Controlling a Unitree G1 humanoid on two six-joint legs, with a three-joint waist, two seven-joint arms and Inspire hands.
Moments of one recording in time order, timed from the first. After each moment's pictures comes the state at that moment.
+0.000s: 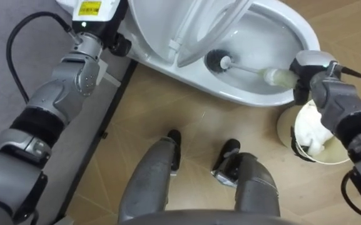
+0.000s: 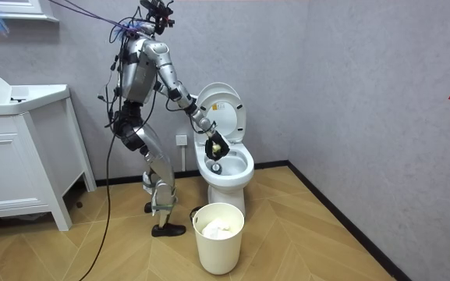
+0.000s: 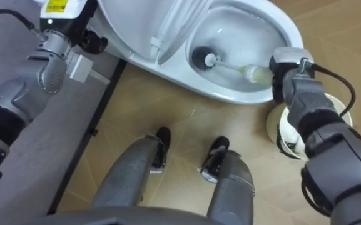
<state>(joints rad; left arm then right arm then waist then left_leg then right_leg) -0.46 0.51 -0.44 0.58 0.70 -0.09 0.33 -0.47 -0.57 0.60 0.93 -0.76 0.13 0.03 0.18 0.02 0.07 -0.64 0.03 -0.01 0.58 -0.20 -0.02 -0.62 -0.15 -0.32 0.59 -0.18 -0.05</state>
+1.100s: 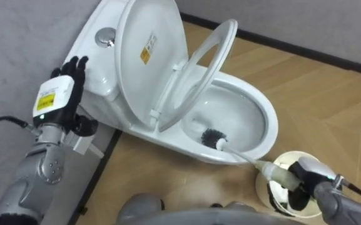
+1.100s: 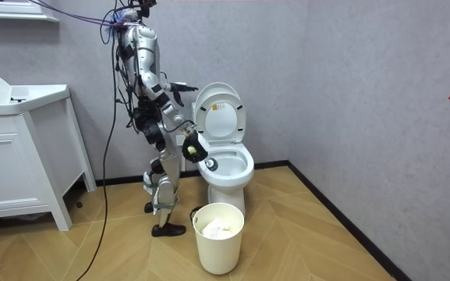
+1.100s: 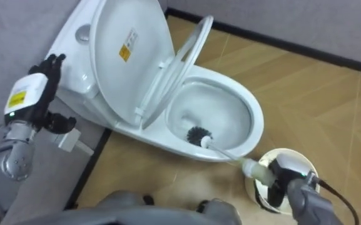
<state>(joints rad) 0.26 0.43 0.03 0.20 0.76 -0.16 0.29 0.22 -0.44 0.15 0.74 -0.81 -0.01 0.04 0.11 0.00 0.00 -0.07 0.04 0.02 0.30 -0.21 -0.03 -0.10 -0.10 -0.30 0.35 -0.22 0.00</state>
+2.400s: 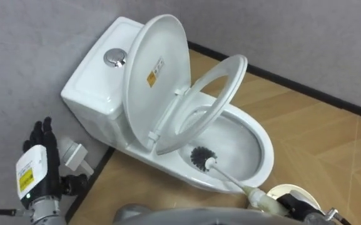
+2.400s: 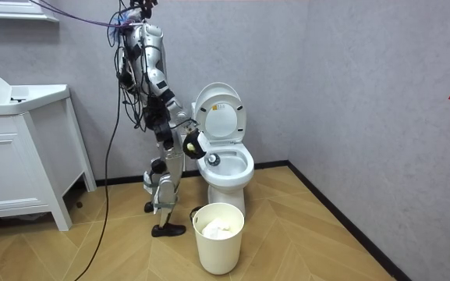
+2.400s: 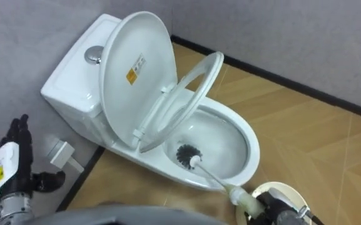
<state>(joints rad) 0.51 0.24 0.09 0.51 0.66 -0.19 0.53 0.29 -0.32 0.01 0.81 -0.66 -0.01 0.15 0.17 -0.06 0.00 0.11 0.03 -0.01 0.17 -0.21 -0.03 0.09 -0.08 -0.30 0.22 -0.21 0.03</state>
